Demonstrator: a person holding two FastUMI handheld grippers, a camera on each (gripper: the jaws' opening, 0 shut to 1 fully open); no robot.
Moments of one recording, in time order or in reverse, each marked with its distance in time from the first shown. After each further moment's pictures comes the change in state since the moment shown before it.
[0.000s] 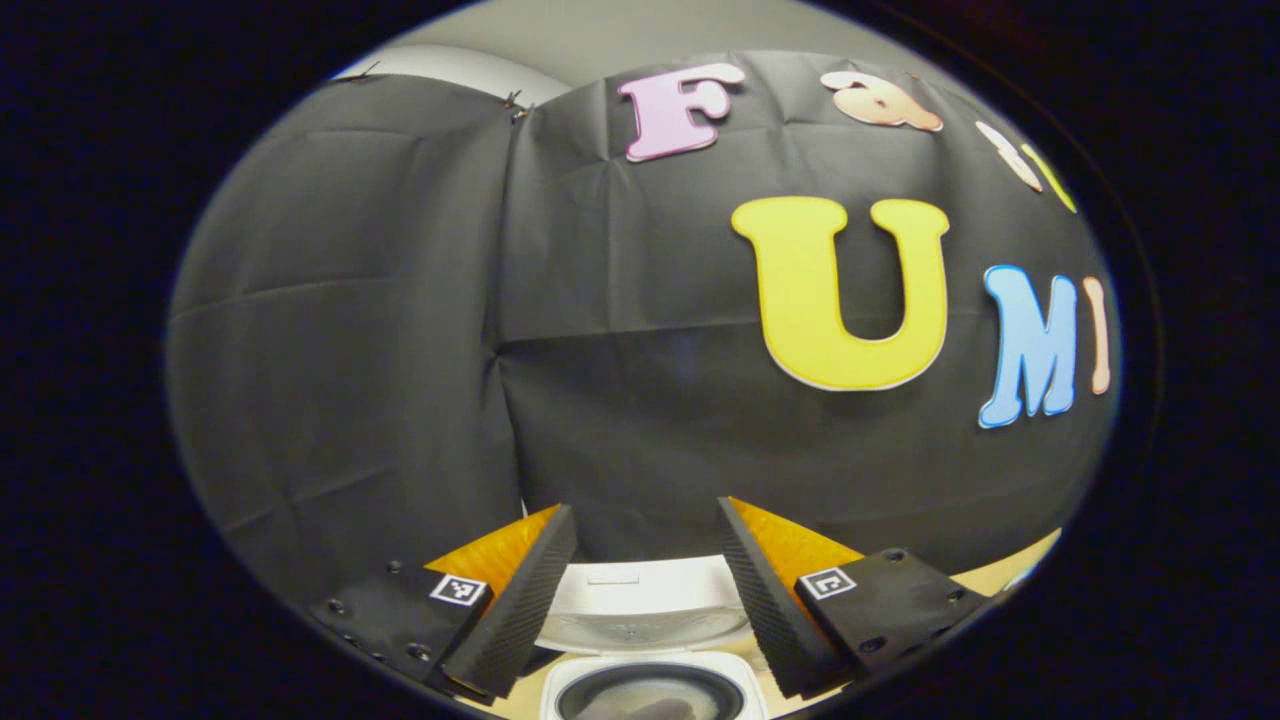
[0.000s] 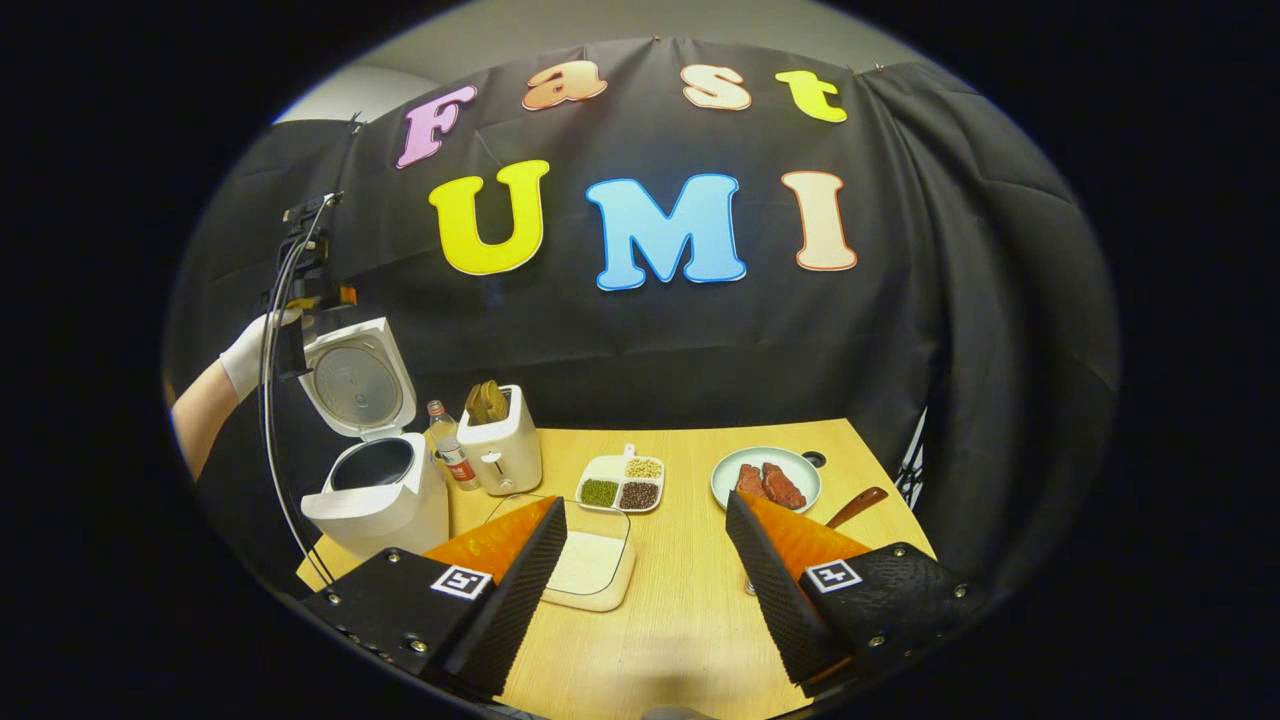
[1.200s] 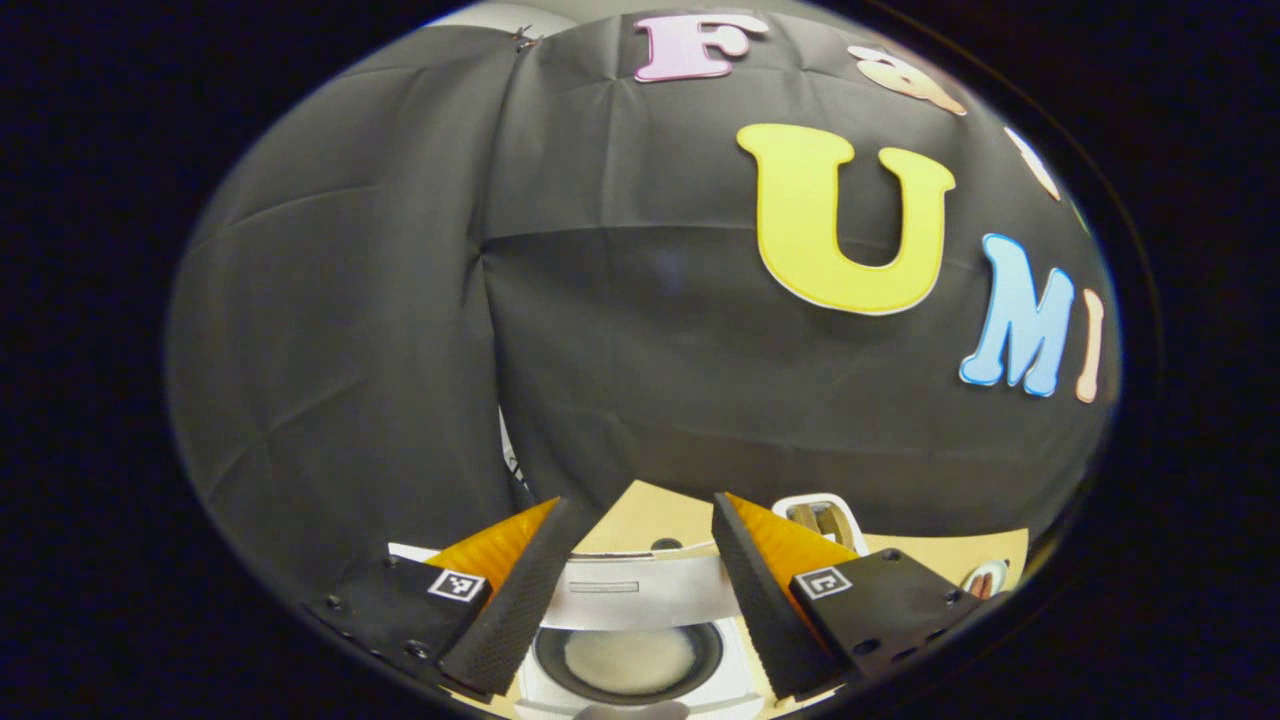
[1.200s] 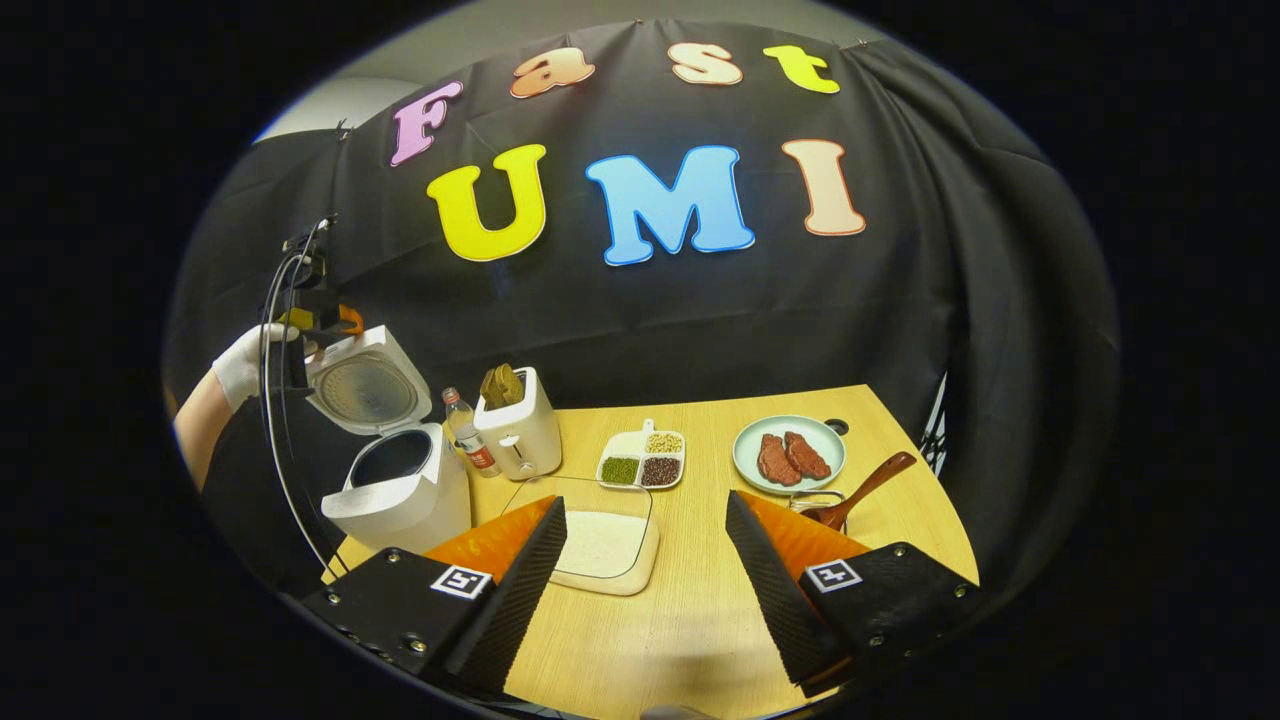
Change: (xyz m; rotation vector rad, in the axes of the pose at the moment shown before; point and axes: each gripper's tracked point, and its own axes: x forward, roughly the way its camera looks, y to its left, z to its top) left arm -0.044 -0.012 -0.072 -0.073 0.261 -0.089; right arm 0.000 0.011 -0.023 0.089 0.064 0.068
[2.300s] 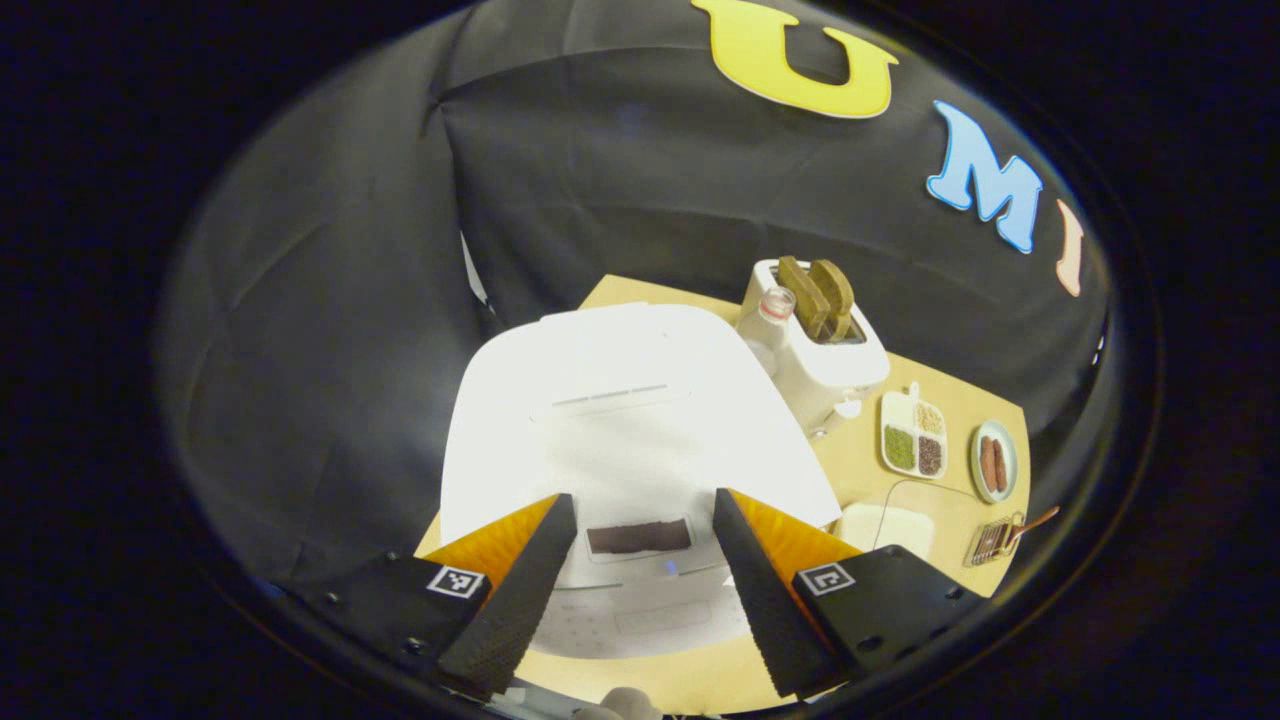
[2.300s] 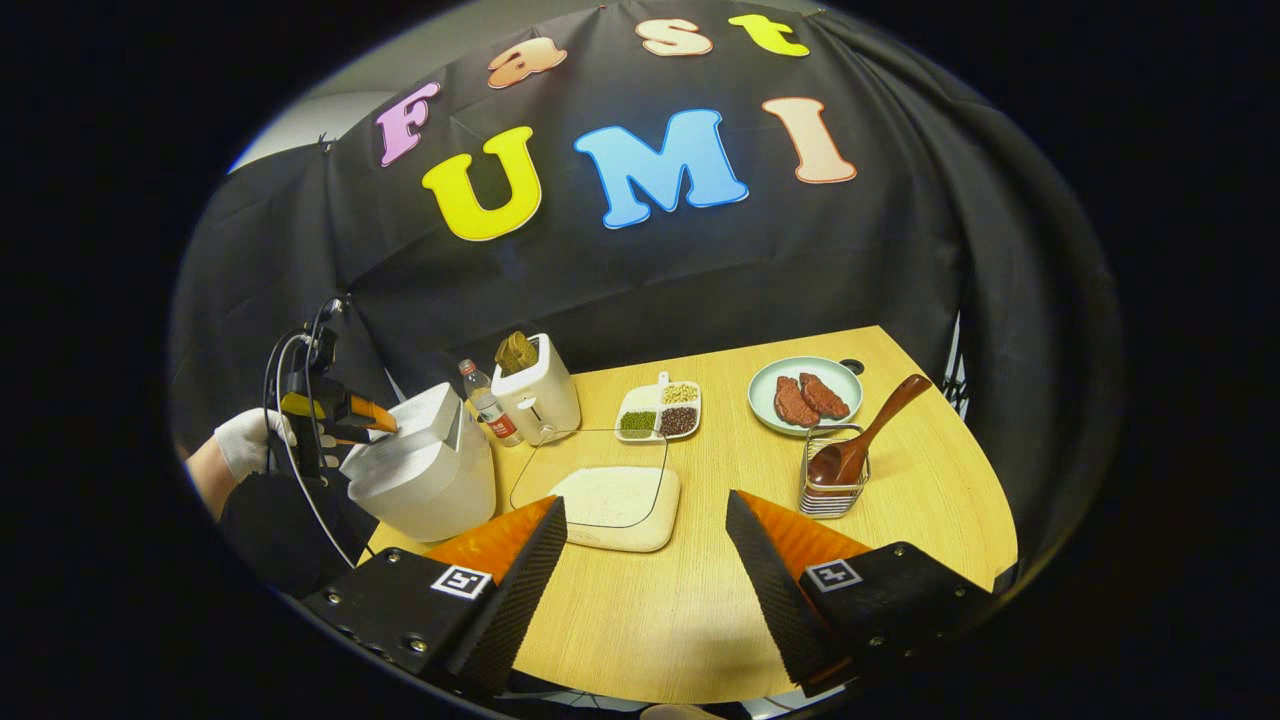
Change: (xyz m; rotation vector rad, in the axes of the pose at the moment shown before) left arm -0.039 -0.002 -0.225 0.066 0.486 -0.091; right arm -0.014 -0.001 -0.049 0.075 0.094 0.051
